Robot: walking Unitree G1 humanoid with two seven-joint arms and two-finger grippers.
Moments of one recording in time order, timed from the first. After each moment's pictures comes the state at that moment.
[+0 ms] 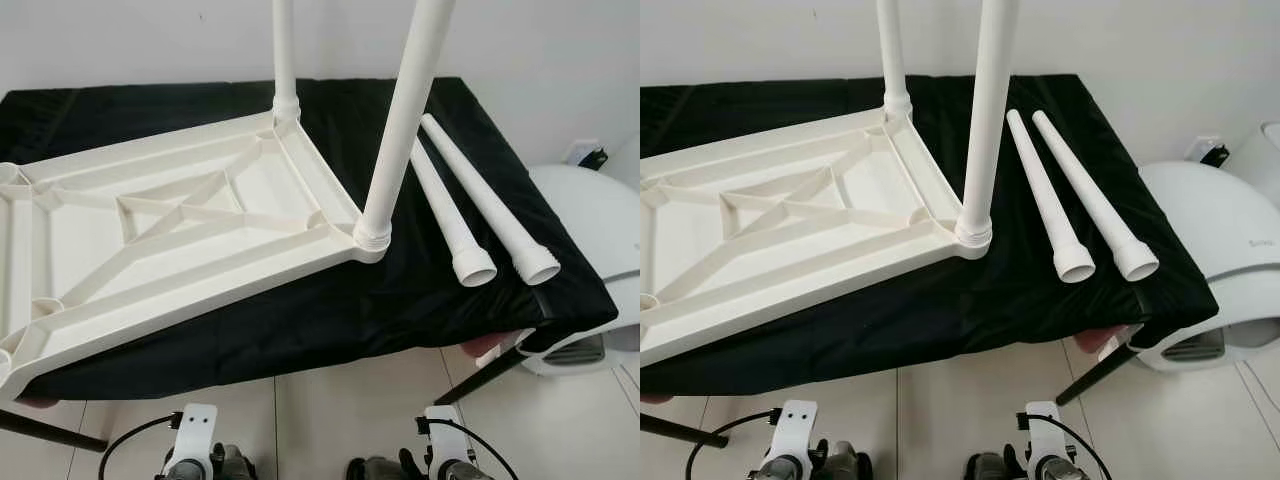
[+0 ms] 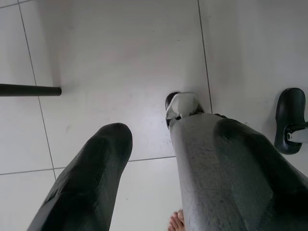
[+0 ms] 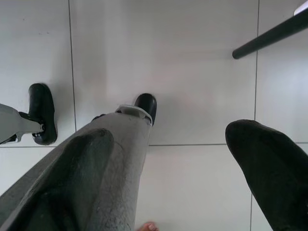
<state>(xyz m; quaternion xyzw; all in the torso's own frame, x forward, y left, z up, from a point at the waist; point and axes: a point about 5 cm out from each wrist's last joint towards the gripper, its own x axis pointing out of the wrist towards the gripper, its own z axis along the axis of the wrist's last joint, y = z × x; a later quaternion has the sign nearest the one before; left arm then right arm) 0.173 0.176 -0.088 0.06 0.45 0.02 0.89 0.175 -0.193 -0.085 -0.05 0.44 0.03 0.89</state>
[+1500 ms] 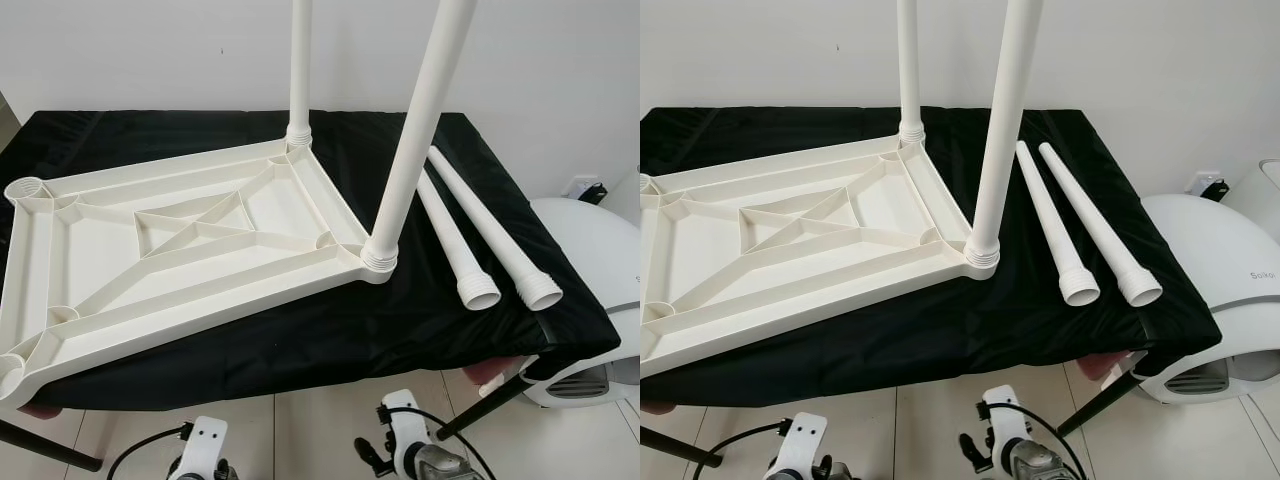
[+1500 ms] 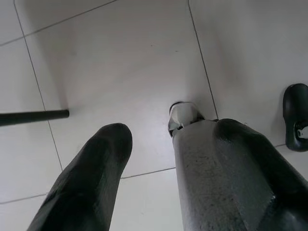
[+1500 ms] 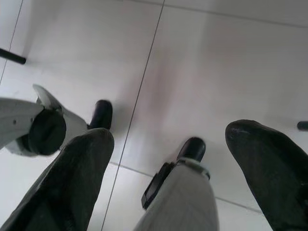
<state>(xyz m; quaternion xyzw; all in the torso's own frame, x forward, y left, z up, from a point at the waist) 0.169 0.163 -0.090 0.12 0.44 -0.06 0.89 0.196 -0.148 -0.074 -0.03 0.40 0.19 0.90</state>
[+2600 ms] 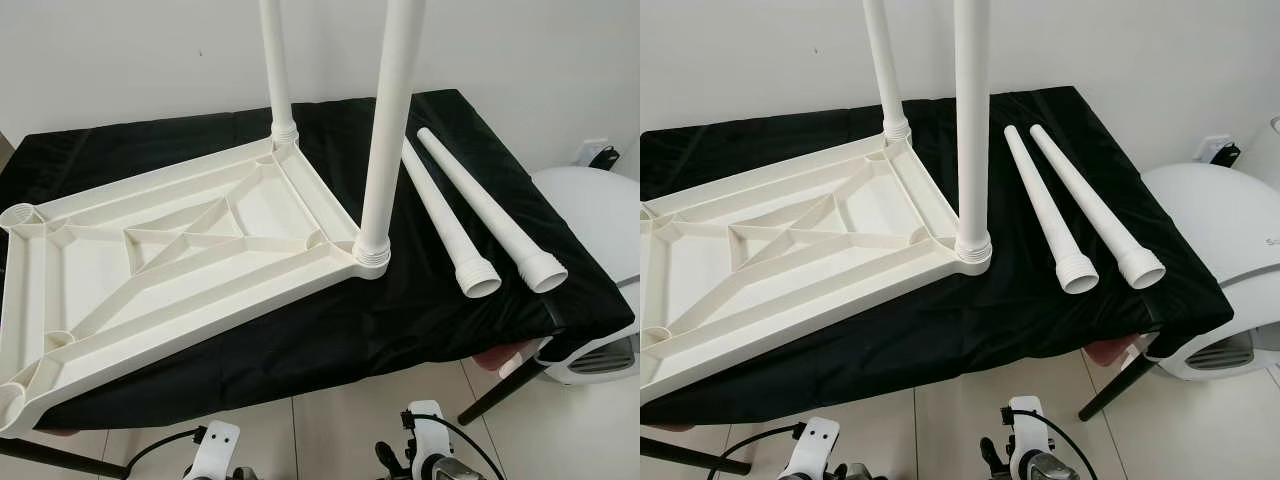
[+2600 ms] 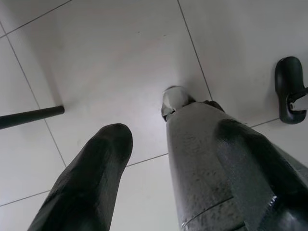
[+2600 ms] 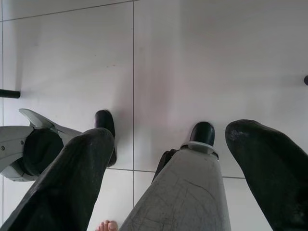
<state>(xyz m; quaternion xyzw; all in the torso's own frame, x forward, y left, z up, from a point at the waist) 0.164 0.156 -0.094 0.10 0.46 -0.09 0.88 0.185 -0.177 -0.079 0.01 0.41 0.09 0.91</state>
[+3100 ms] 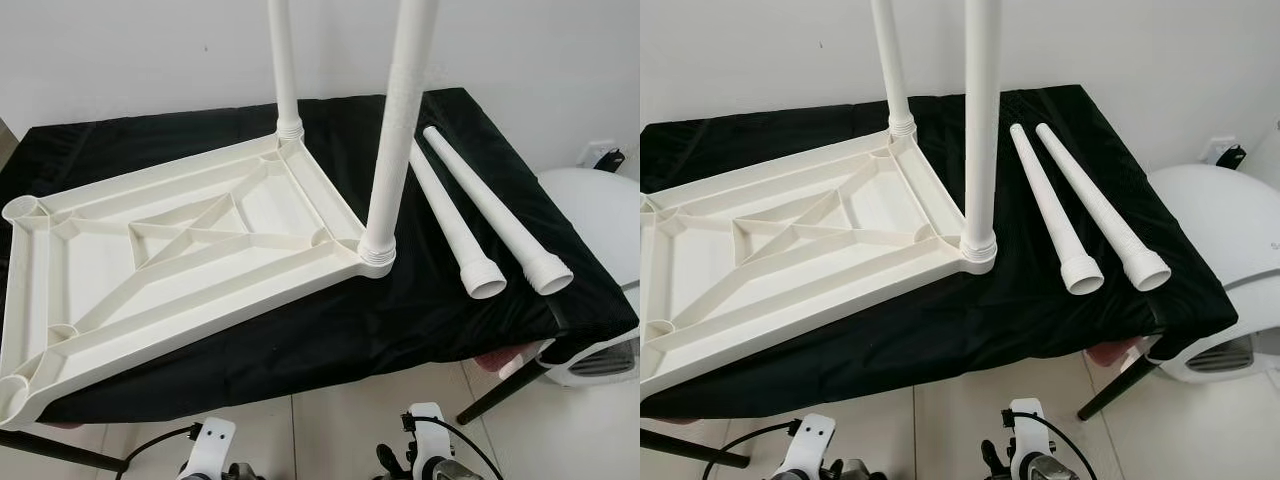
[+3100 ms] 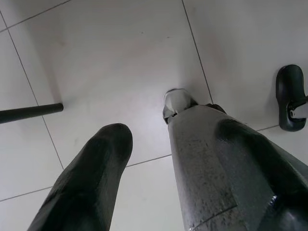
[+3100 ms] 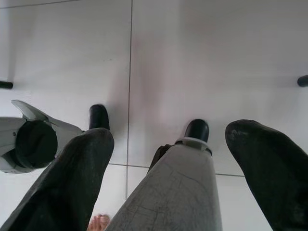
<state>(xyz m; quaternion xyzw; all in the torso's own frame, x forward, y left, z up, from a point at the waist) 0.162 0.166 -0.094 0.10 0.46 -0.07 0.88 0.182 -0.175 -0.081 -0.01 0.42 0.10 0.90</state>
